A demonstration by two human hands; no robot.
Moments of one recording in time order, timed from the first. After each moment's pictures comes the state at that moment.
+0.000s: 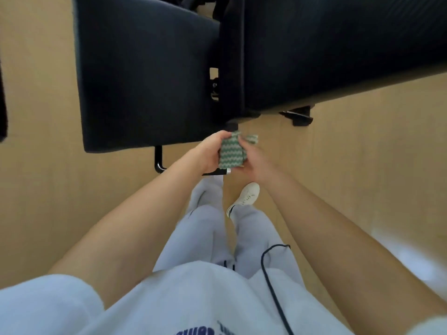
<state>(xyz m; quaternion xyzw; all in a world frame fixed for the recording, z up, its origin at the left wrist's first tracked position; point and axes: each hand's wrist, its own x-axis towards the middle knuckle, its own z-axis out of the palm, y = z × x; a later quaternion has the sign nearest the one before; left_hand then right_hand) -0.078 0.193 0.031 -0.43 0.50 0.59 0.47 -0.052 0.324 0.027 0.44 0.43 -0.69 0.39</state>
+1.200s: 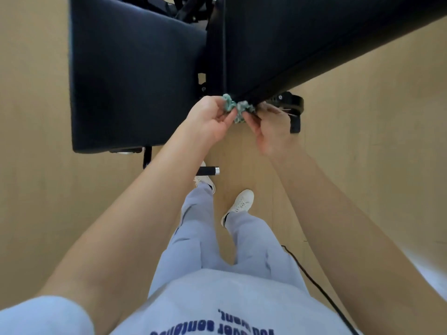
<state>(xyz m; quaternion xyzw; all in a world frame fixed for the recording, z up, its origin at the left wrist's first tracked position) -0.111 0.247 0.130 -0.50 0.33 0.77 0.22 -0.086 0.377 0.095 0.41 0.40 -0.81 0.12</state>
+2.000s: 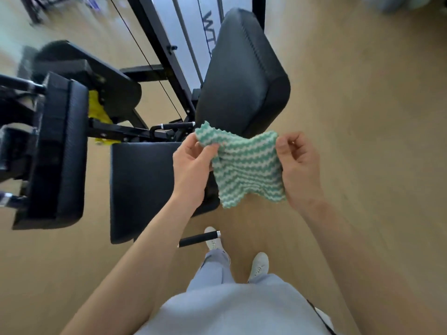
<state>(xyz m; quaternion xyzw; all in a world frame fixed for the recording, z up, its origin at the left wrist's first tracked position) -0.051 0.302 0.355 -0.05 0.70 0.71 0.08 0.003 0.483 0.332 0.15 0.65 -0.72 -0.16</state>
